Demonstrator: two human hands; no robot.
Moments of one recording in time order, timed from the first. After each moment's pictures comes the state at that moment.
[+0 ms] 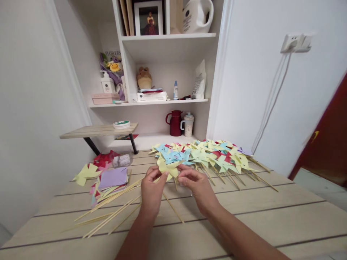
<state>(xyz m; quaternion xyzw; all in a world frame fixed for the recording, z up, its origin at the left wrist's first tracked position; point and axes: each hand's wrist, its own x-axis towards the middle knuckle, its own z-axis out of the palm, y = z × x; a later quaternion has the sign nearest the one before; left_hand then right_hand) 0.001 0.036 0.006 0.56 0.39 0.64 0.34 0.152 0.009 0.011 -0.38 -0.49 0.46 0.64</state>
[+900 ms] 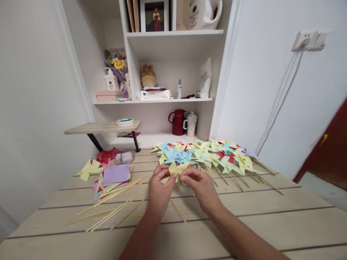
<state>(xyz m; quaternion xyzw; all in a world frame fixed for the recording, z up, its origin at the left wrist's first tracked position) 0.011 0.024 0.010 0.61 0.38 0.62 0.33 0.154 0.010 0.009 -0.38 -0.53 0.42 0.63</state>
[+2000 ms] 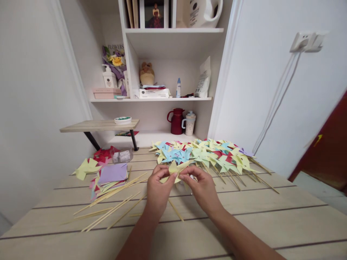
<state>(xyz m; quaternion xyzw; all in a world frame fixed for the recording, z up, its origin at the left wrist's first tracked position) 0.015 0.021 0.015 0.60 0.37 0.62 0.34 0.158 0.002 0.014 -0.44 -0.59 0.26 0.62</state>
